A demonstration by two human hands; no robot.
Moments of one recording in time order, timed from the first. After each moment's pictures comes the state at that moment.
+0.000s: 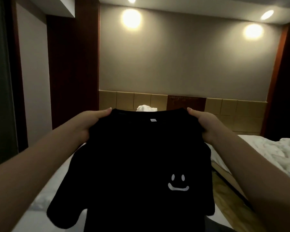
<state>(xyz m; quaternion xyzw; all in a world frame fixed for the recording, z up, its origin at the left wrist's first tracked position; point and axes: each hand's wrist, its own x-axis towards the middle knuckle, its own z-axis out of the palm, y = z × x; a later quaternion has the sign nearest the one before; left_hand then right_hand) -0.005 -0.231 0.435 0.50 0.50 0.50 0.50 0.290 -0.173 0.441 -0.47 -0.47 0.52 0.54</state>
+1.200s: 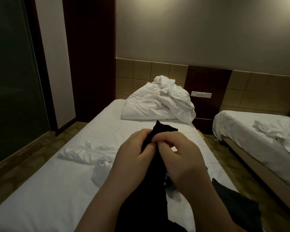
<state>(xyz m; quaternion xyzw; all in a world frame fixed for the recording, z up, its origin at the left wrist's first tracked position) 0.062 -0.324 0.301 0.64 0.52 0.53 0.20 0.177 -0.313 0.309 -0.37 -0.75 0.21 0.49</state>
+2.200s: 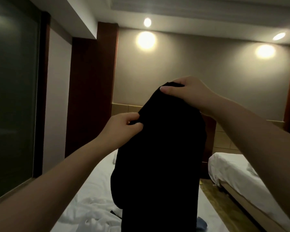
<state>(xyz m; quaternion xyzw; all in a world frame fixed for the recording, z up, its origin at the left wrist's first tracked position) 0.014 -0.267 0.445 0.73 0.40 0.52 0.18 0.208 -0.241 0.542 -0.35 -0.82 0.08 0.44</state>
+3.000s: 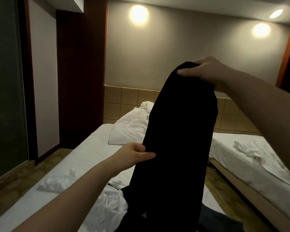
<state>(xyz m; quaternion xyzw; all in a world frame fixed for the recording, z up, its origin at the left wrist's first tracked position) 0.049 -0.253 0.329 0.71 0.41 0.40 0.41 0.261 -0.255 0.534 -0.44 -0.76 0.19 0.43</state>
